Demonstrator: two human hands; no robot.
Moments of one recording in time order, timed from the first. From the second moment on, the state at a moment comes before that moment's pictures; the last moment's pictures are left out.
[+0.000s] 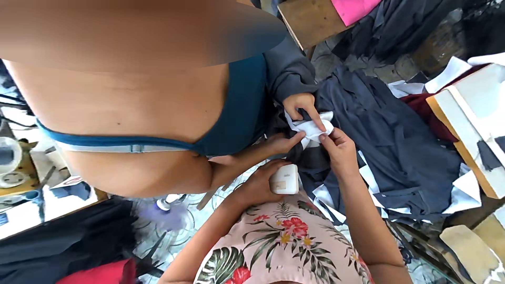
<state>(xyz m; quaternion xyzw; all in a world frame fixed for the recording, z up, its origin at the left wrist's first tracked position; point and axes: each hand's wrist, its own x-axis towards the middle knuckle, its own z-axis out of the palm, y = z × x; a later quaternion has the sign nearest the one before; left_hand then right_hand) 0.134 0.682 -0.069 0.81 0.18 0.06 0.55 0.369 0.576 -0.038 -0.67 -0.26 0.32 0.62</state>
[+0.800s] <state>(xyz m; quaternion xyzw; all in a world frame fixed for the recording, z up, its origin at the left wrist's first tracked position) 0.144 0.692 -0.072 0.81 0.21 0.05 0.55 0.379 0.571 -0.042 -0.67 -0.30 0.31 0.60</state>
